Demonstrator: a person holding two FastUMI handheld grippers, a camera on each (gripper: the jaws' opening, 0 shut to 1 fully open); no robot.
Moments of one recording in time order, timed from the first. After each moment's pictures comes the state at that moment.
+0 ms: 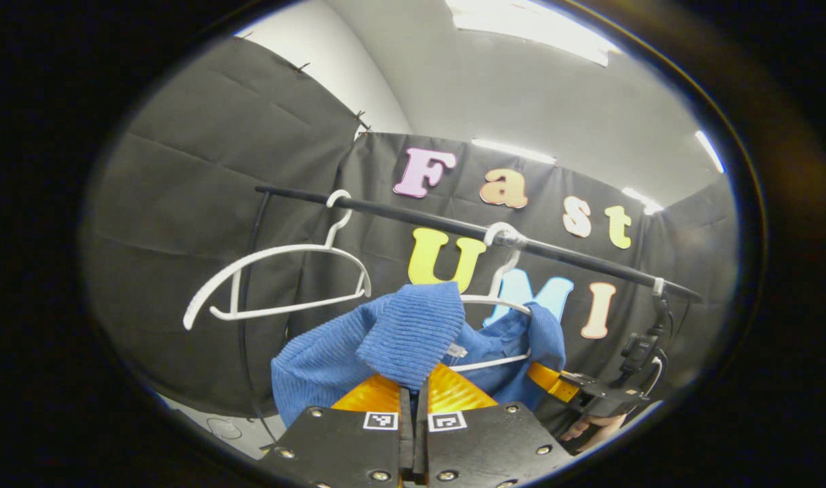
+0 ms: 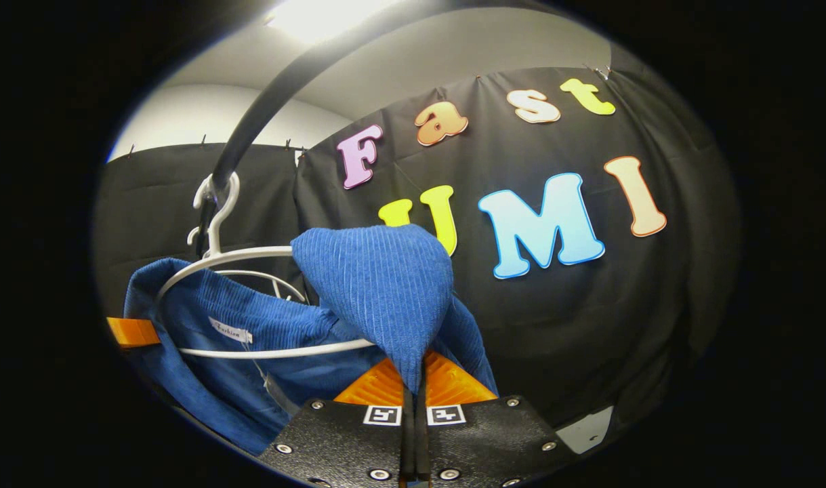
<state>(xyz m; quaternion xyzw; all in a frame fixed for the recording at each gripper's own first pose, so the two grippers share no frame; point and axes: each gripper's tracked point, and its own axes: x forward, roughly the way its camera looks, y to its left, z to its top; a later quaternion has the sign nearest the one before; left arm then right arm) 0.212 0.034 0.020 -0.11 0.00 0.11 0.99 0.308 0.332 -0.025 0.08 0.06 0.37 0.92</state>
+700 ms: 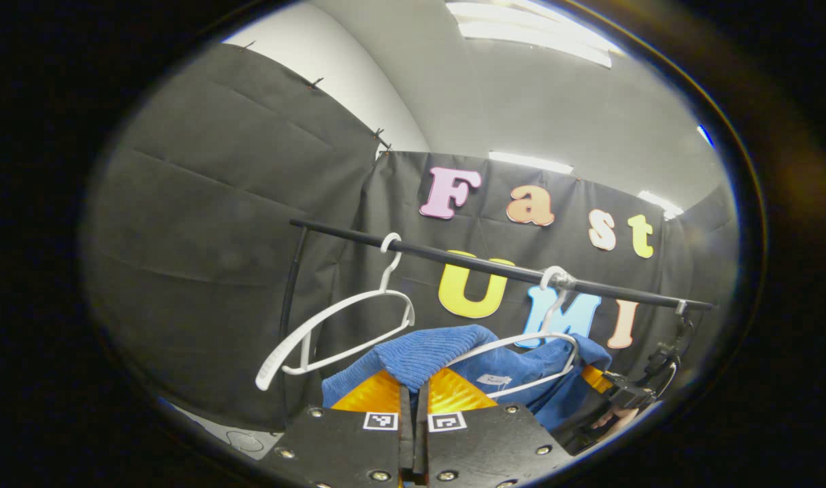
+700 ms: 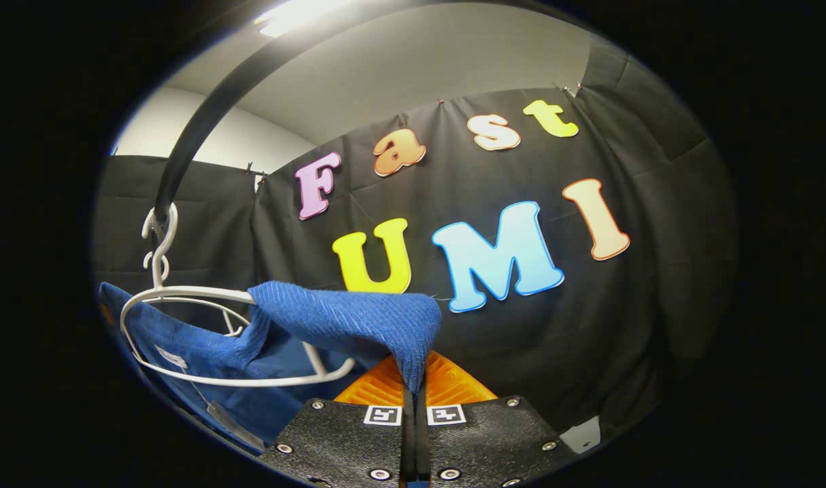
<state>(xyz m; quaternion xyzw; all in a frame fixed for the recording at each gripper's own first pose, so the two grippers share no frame) 0.194 0.115 0.048 -0.09 -0.02 0.16 0.98 0.368 0.296 -0.002 0.11 -0.01 0.27 0.96</state>
